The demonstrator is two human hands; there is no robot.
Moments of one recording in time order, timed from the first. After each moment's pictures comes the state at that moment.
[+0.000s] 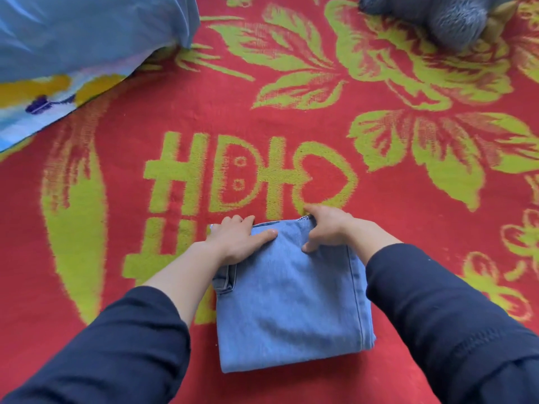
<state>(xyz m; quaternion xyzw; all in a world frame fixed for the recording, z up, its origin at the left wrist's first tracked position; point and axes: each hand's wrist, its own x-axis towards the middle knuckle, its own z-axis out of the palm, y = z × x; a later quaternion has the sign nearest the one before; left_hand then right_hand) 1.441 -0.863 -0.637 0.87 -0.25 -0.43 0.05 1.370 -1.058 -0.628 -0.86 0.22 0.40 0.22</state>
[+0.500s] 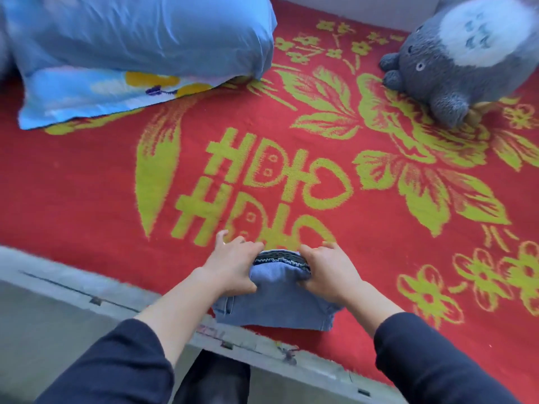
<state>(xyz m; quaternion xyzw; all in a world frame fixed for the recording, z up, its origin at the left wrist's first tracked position) 1.268 -0.772 -0.530 0.90 -0.34 -0.28 0.03 1.203 -0.978 -0.539 -0.98 -0.07 0.18 0.06</state>
